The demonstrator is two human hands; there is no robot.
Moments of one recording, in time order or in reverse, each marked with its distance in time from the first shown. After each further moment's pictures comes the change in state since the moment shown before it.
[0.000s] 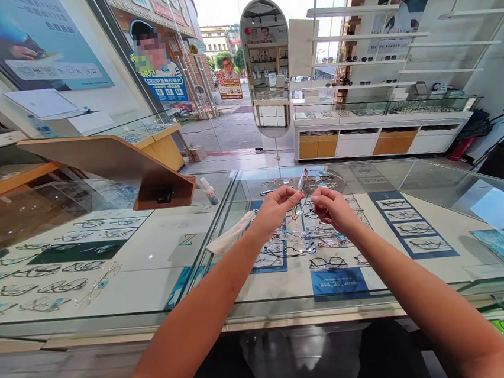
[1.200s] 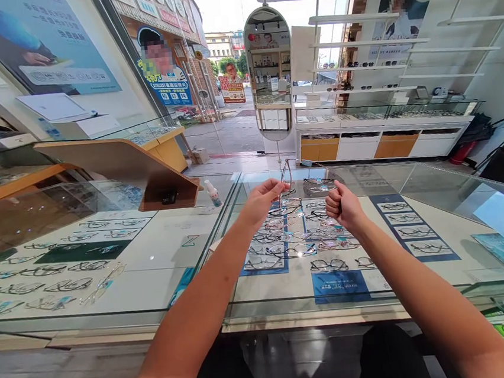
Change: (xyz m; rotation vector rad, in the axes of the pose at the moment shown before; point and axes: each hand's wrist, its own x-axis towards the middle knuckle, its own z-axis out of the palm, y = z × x) left_hand 0.015 0.004 -0.041 -0.107 0.069 -0.018; right_hand 0.024 0.004 -0.029 0.131 0.066 0.067
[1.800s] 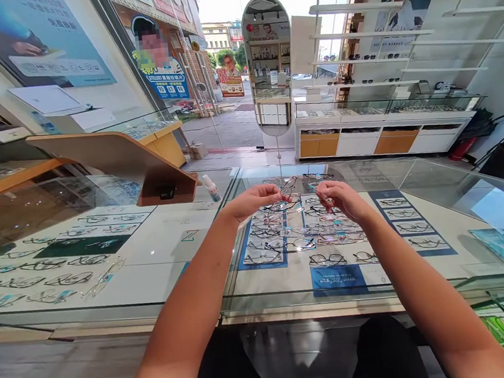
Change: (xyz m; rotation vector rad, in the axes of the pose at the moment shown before) left_hand 0.004 0.013 -0.038 0.288 -0.455 -0.144; right_hand -0.020 -0.029 -0.001 -0.317 -0.257 -0.116
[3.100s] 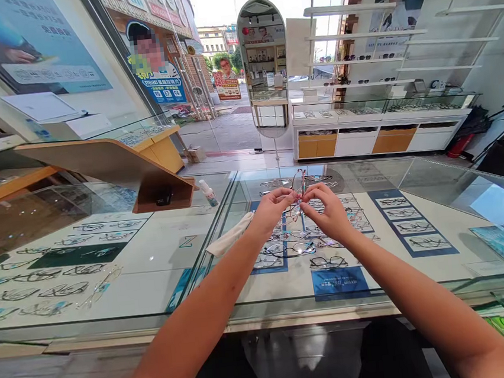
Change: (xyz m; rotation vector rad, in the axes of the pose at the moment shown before) left_hand 0.022 -0.010 0.075 -0.305 0.475 0.032; right_hand -0.004 0.029 0.046 -0.678 0.322 -0.476
